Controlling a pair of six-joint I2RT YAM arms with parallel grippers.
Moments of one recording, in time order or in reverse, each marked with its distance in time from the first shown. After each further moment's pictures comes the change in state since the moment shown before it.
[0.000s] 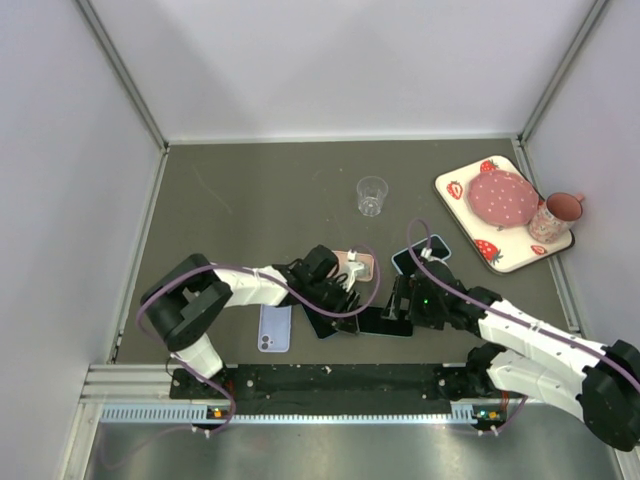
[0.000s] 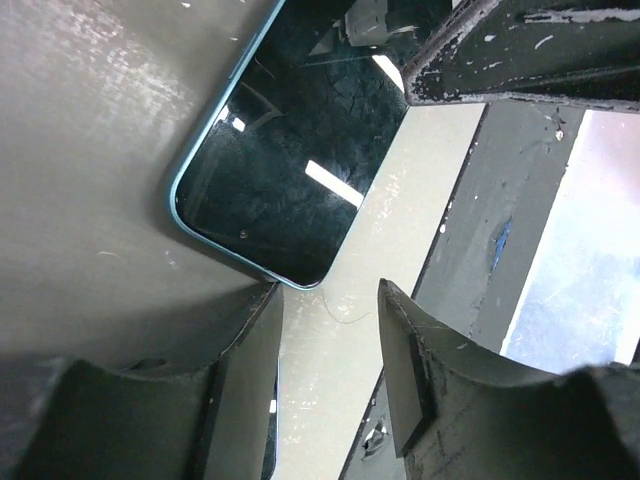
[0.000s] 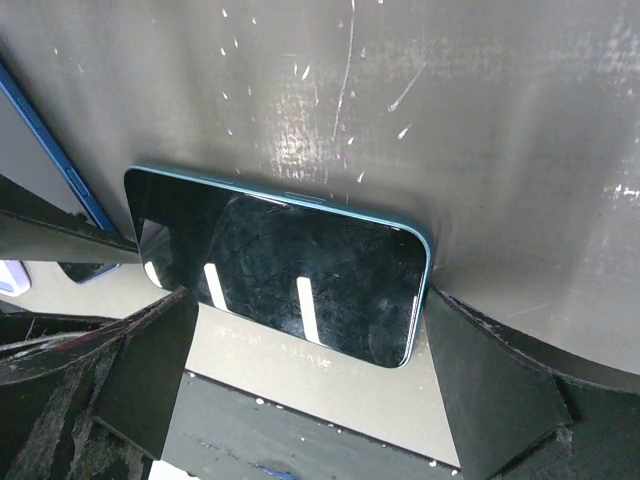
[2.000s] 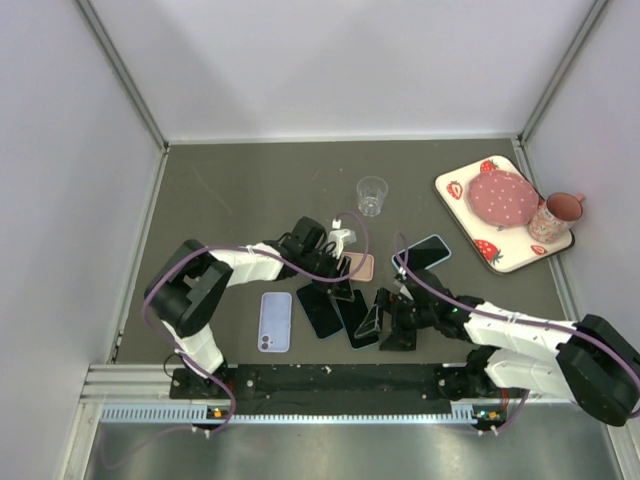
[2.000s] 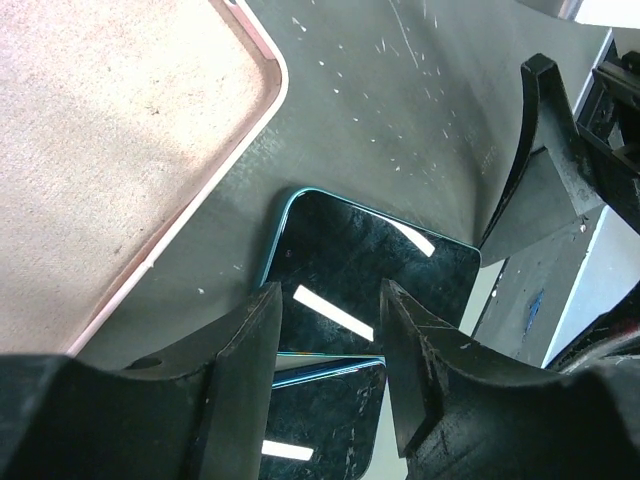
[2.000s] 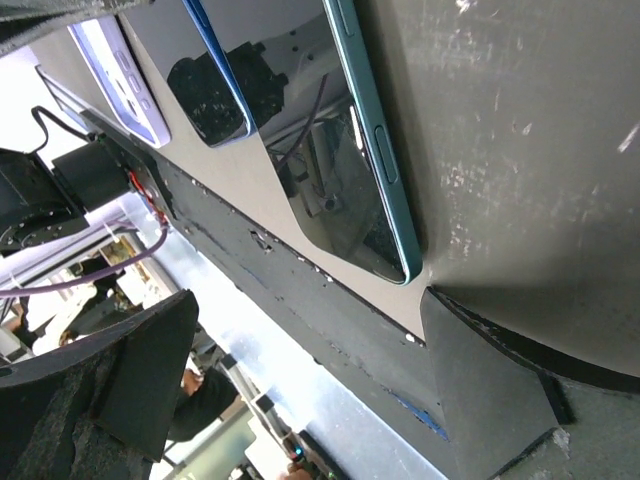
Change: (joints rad) left arm 0.190 0.064 0.137 -0.067 0.002 0.051; right arm 0.078 0.146 -0.114 0.368 -0.430 0.249
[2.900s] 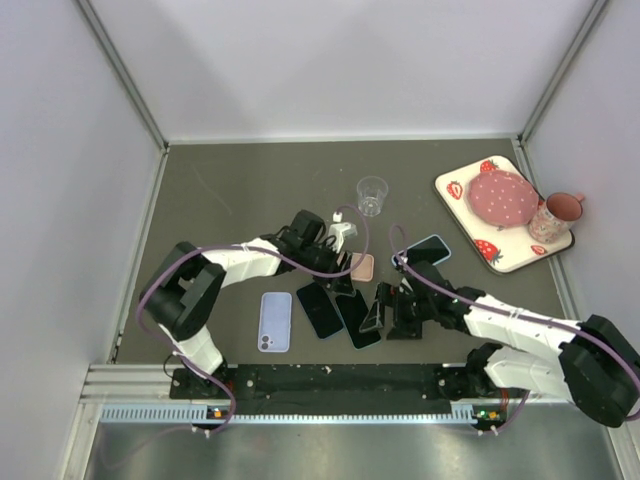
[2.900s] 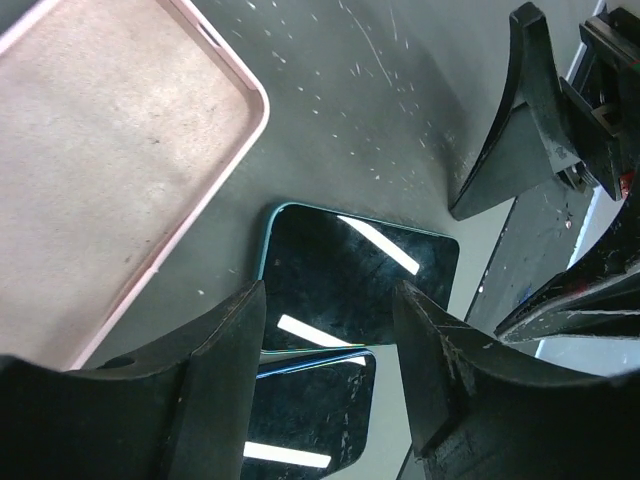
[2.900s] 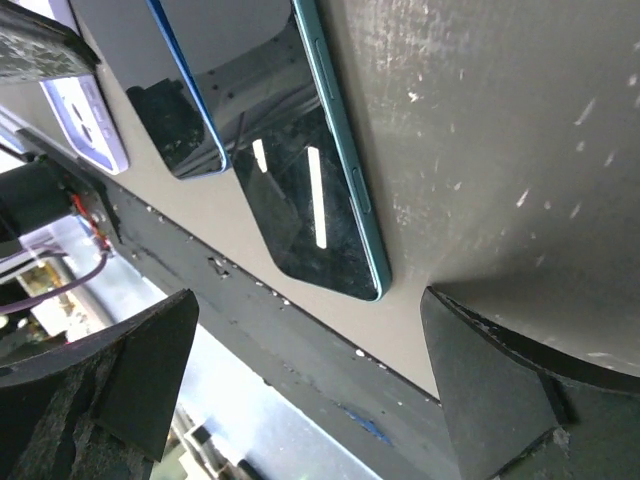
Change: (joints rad) left arm 0.027 -0.042 0.051 -0.063 0.019 0.038; right arm -0.032 0.005 0.098 -0.176 0.095 -0.214
